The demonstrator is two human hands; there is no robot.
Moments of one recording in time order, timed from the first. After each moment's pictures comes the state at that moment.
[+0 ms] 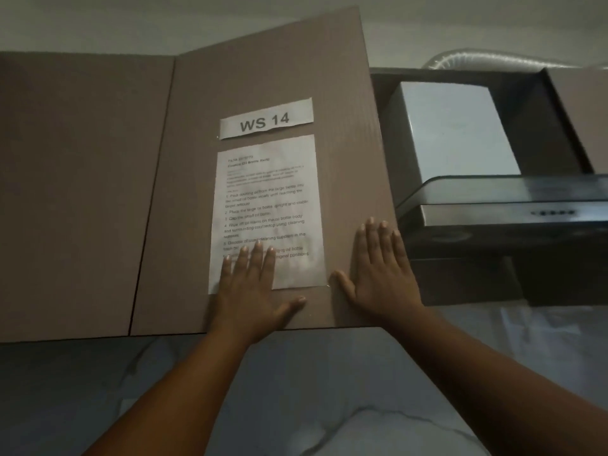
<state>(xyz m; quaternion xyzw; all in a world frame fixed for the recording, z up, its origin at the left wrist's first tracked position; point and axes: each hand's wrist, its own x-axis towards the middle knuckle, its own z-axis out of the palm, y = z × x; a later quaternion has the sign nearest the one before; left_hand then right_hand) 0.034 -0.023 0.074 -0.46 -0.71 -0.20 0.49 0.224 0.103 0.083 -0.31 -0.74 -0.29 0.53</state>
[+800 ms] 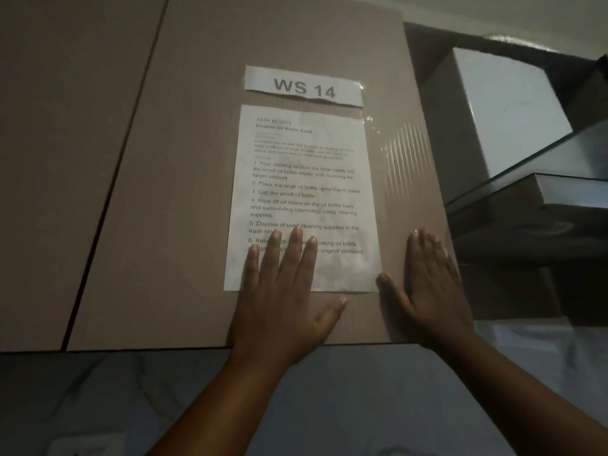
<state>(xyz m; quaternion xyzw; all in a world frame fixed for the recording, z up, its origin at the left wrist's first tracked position) -0.055 0.069 0.065 -0.47 -0.57 -0.28 0.61 0.131 0.213 0.074 -0.31 -0.71 -0.21 0.59</state>
